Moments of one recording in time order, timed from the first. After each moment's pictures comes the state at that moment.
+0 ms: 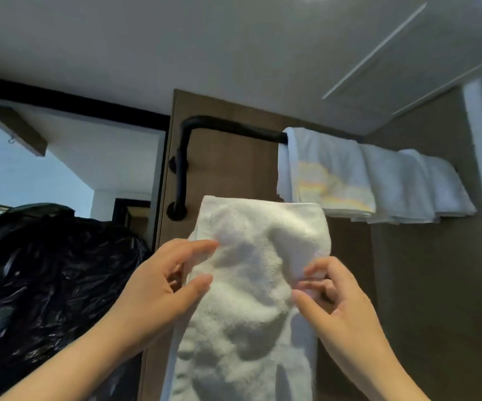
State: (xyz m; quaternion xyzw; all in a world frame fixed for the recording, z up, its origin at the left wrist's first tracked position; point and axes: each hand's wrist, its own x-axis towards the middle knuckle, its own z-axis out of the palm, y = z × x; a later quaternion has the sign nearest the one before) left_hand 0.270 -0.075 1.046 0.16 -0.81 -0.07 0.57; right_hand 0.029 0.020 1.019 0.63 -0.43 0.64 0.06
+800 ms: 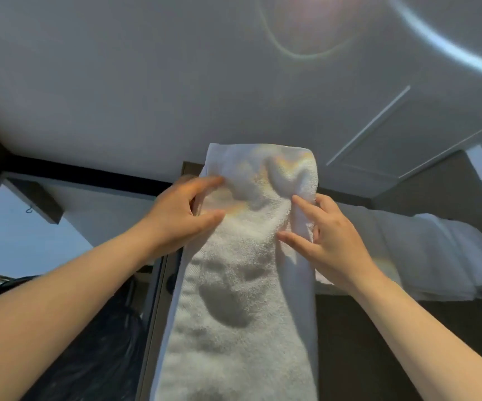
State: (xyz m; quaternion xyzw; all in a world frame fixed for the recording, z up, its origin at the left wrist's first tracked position) left_hand 0.252 -0.099 1.241 0.15 -0.77 0.14 0.60; right_hand -0.005 -0.032 1.215 0.63 -0.43 0.50 0.41
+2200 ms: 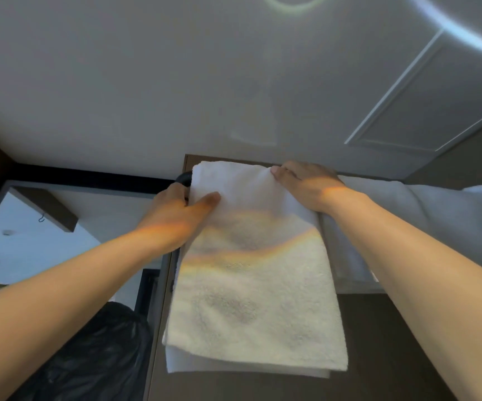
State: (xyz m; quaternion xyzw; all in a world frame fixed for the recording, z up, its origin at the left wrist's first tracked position) left_hand 0.219 -0.159 1.252 0.32 -0.69 0.11 0.64; right_hand -0.013 -0.111 1.321 0.62 -0.54 0.41 0.40
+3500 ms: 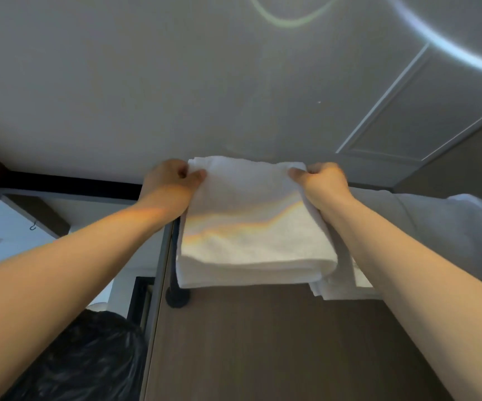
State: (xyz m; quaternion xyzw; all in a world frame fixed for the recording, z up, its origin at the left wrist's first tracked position) left_hand 0.219 -0.143 1.294 0.28 -0.64 0.14 0.70; right_hand -0.008 -0.097 1.309 0.55 -0.37 0.73 0.17
